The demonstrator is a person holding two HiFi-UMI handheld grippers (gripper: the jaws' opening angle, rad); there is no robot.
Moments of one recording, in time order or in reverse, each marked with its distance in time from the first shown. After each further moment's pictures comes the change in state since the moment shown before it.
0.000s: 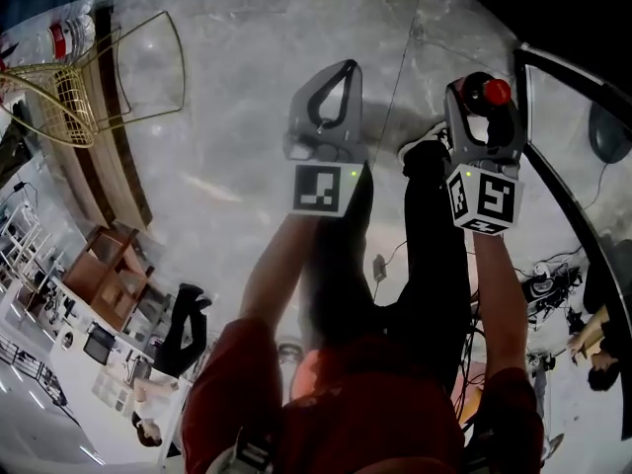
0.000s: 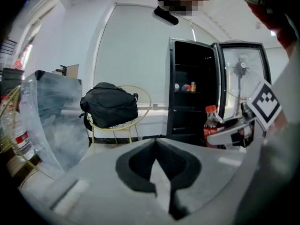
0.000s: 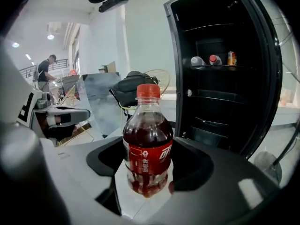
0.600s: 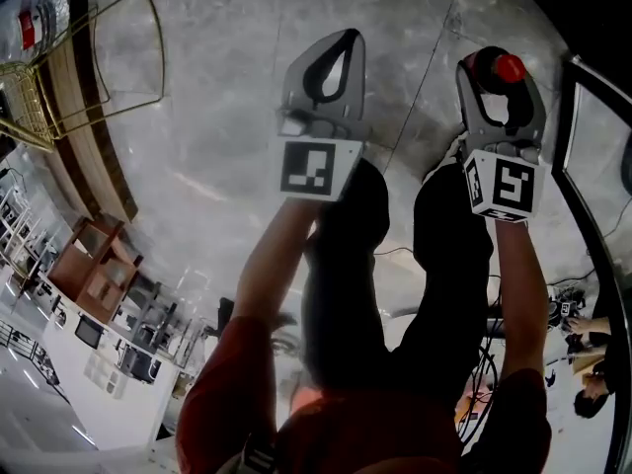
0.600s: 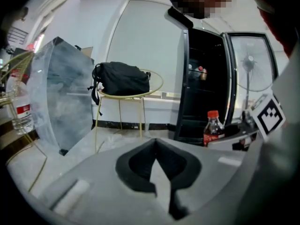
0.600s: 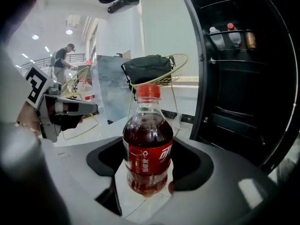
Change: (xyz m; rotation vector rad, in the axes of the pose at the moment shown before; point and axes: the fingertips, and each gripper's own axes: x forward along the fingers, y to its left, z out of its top) left arm 0.048 0.051 -0.170 -0.101 0.022 0.055; right arm 0.123 0.019 -0.136 -0.158 -0.021 0.123
